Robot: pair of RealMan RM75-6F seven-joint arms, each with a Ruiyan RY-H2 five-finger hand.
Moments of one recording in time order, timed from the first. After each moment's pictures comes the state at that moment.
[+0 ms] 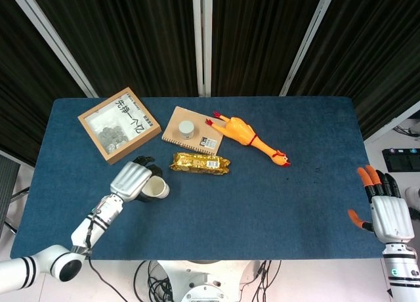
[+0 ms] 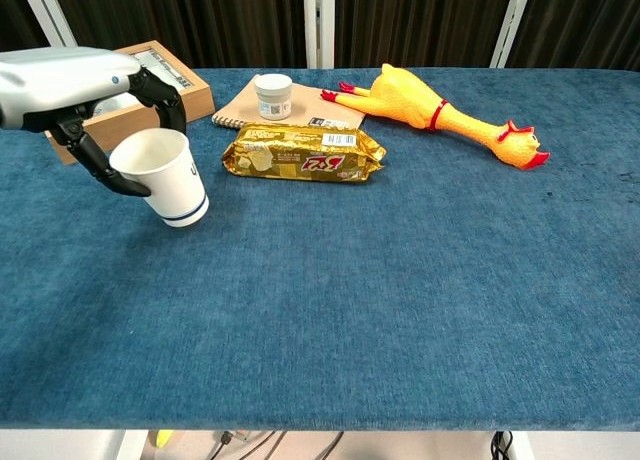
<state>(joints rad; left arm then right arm) -0.67 -1.36 -0.11 -1.65 1.31 0.99 0.26 0.09 -1.07 0.09 -1.80 -1.39 1.43 -0.17</state>
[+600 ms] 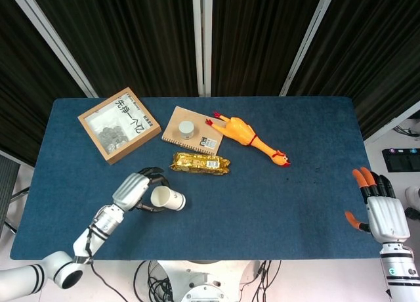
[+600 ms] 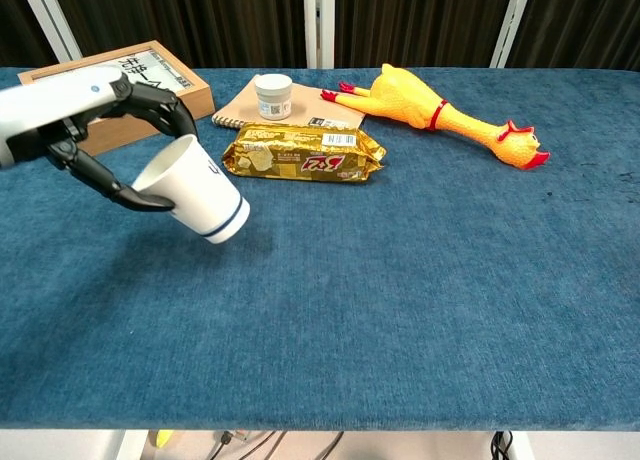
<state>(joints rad) -0.60 -1.51 -0.04 -1.43 1.56 1.15 -0.35 0.10 -1.06 0.08 -1.80 -1.38 1.39 -0.17</state>
